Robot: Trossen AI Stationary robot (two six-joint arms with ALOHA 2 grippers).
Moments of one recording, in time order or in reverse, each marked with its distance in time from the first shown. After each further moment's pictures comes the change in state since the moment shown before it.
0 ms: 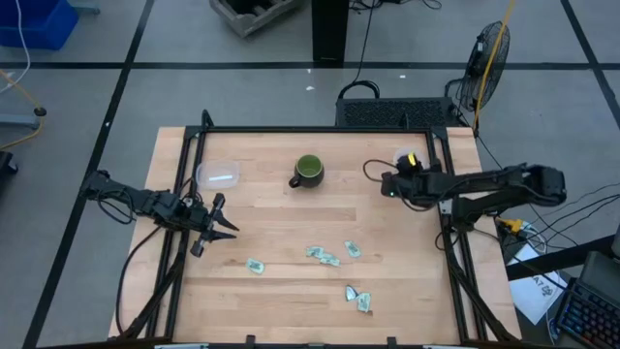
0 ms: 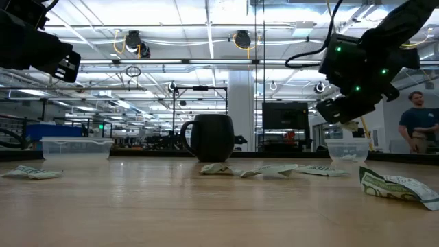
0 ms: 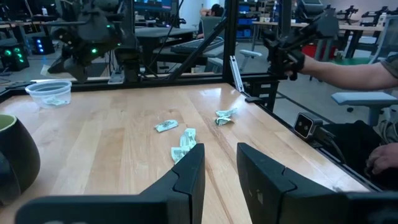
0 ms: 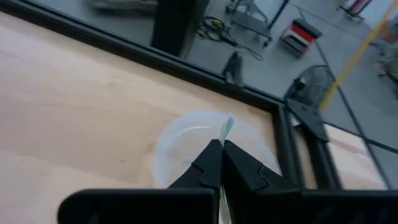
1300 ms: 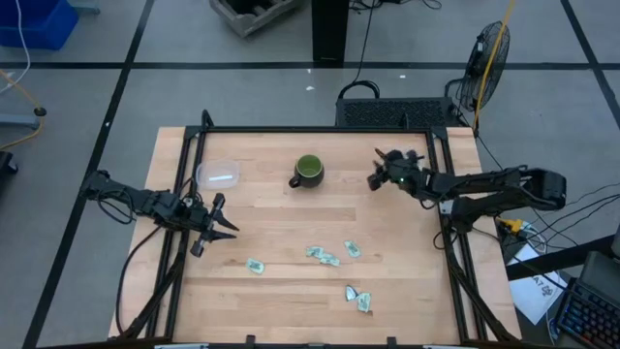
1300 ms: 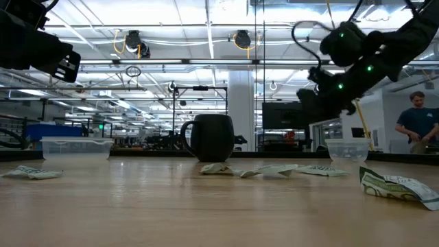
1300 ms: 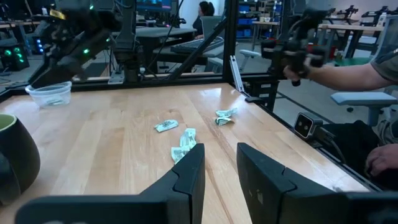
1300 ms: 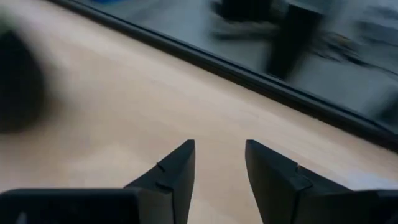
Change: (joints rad) left arm 0.000 0.000 0.000 0.000 0.000 0.000; right arm -0.120 -0.009 -0.133 0.783 -0.511 -0.488
